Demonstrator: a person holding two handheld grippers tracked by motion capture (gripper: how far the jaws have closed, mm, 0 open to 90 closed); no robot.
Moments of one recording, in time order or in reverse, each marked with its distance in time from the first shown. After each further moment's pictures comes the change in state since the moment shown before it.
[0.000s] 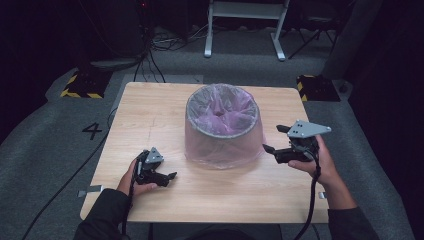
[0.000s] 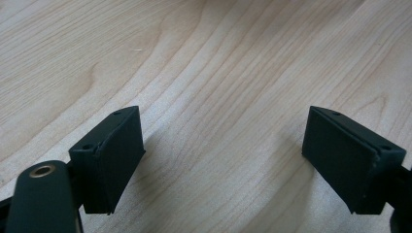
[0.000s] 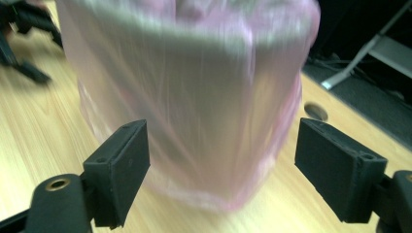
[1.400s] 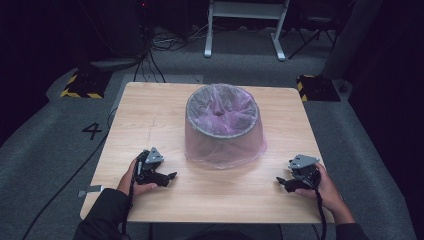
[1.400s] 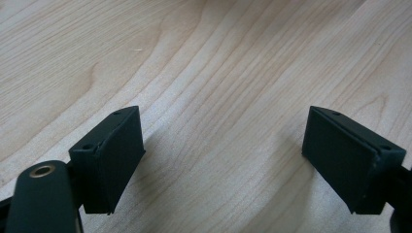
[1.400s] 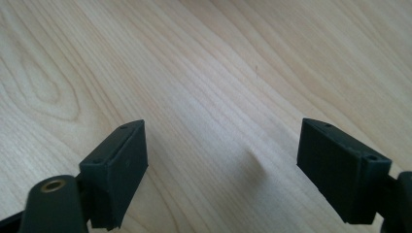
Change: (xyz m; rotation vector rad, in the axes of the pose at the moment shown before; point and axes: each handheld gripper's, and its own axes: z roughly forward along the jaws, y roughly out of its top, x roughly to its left) left arm 0.000 0.000 0.000 0.000 0.000 0.000; right arm 0.002 -0.140 0.030 0.339 -0.045 0.018
